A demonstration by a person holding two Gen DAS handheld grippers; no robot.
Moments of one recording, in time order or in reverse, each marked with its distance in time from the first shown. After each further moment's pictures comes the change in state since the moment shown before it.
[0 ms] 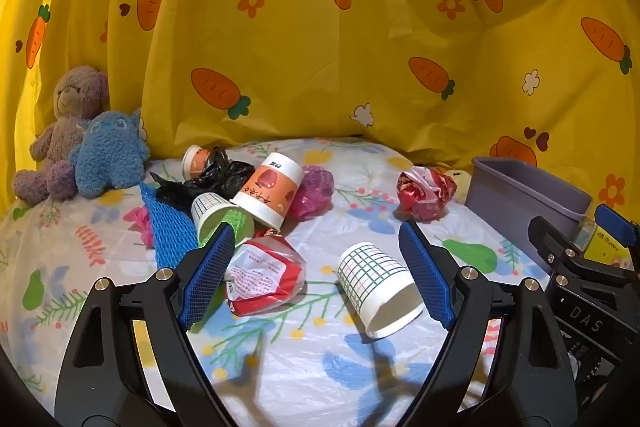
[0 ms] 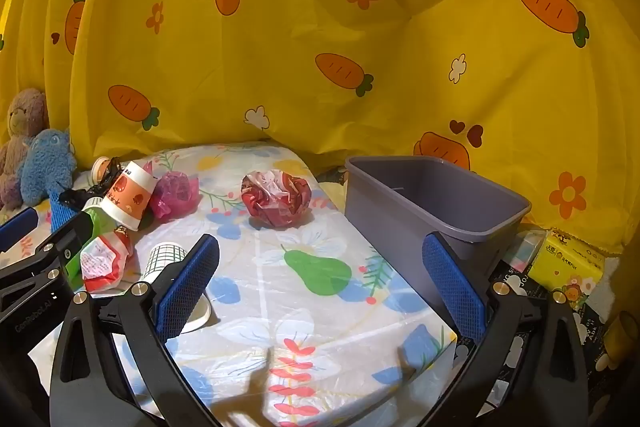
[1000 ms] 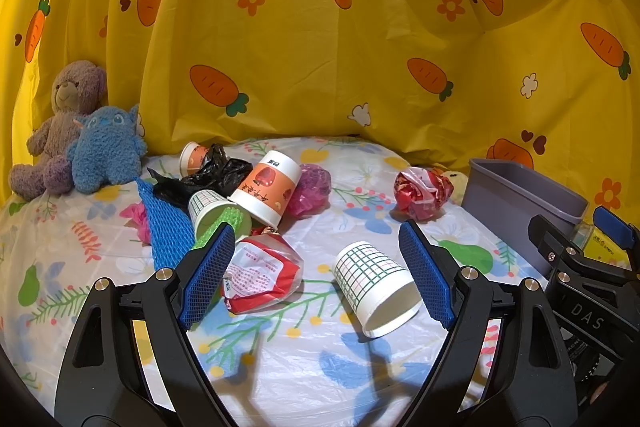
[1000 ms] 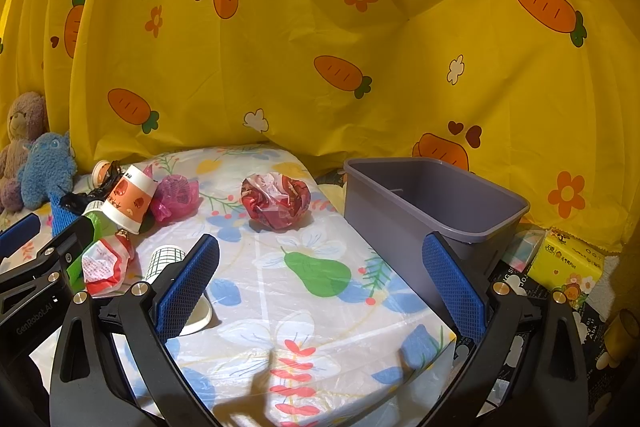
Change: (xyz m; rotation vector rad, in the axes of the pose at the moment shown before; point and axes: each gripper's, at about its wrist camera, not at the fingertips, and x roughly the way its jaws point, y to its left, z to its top) left arm 0.001 -0.005 0.001 -0.016 0.014 -0.009; right arm -0.002 0.001 0.000 0.012 -0.008 0.007
